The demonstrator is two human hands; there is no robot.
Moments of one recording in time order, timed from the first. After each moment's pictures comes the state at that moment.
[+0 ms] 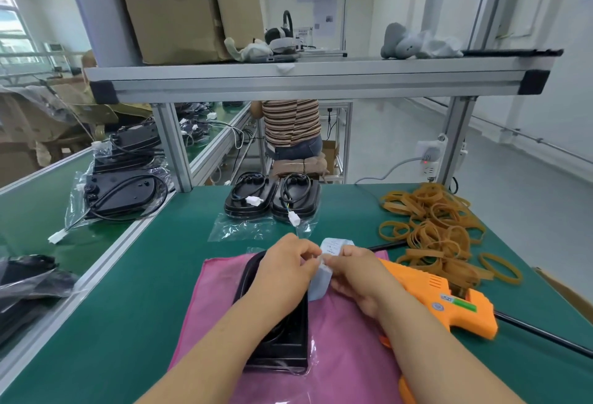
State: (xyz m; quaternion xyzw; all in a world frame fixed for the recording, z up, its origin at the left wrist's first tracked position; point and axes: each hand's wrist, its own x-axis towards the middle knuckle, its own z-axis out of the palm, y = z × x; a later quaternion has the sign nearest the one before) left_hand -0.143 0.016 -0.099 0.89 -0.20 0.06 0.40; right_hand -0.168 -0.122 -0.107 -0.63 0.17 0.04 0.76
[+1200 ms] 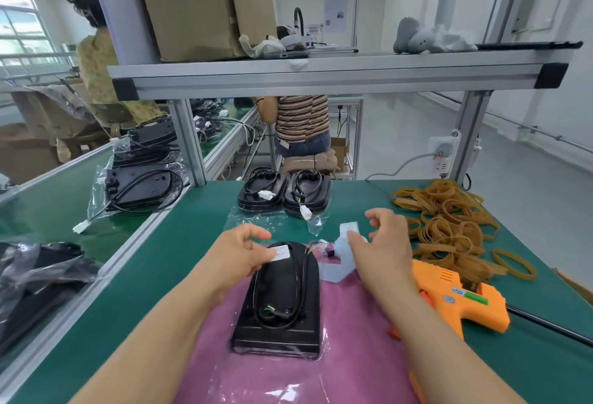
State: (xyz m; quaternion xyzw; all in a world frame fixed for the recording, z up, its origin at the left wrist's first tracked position) left_hand -0.137 0.102 -0.076 0.81 -0.05 -0.09 0.58; right_hand -0.172 -0.124 -0.099 -0.84 0.17 -0.28 0.42
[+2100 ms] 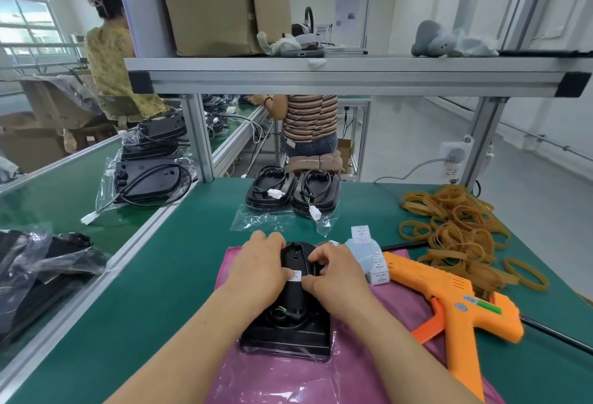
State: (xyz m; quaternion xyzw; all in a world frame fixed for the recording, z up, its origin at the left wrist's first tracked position) left_hand -0.132 0.081 -0.099 0.98 -0.09 0.01 0.19; right_hand -0.166 -0.064 -0.125 -0.90 0.04 -0.09 0.43
